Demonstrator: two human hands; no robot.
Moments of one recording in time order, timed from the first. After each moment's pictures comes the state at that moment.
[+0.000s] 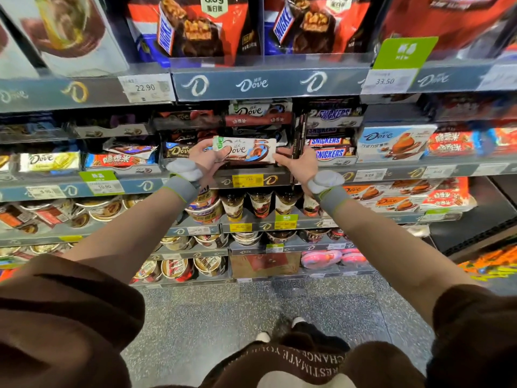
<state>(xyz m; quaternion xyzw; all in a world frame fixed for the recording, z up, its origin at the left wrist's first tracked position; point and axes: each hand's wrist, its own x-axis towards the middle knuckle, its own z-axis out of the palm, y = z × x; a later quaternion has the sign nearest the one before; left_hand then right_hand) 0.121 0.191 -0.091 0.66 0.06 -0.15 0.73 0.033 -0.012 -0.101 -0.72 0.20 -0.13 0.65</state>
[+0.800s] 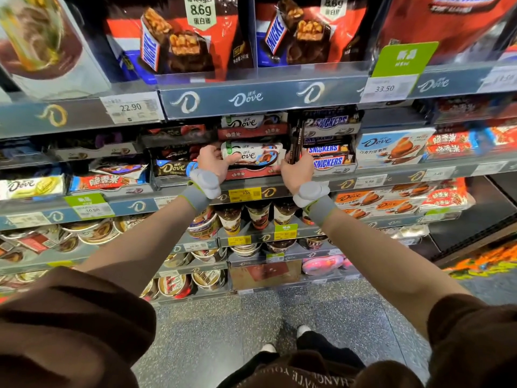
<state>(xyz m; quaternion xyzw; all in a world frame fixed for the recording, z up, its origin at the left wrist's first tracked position) 0.144 0.156 -0.095 0.87 -0.02 -0.01 0.50 0.061 -0.003 -0.104 -0.75 0.31 -0.21 0.55</state>
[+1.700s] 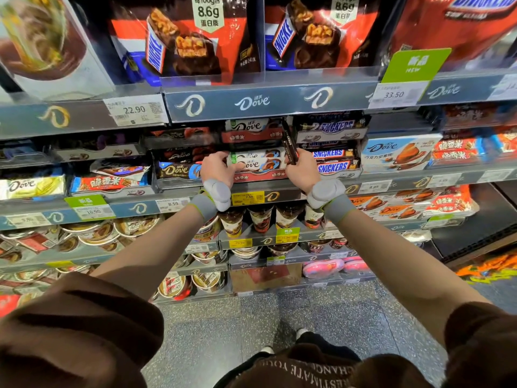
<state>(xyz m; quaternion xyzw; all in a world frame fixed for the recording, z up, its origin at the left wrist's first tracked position) 0.142 0.151 -0.101 0.93 -0.03 0.01 0.38 0.063 -0.018 -0.085 -0.85 0.19 -0.09 0.49</state>
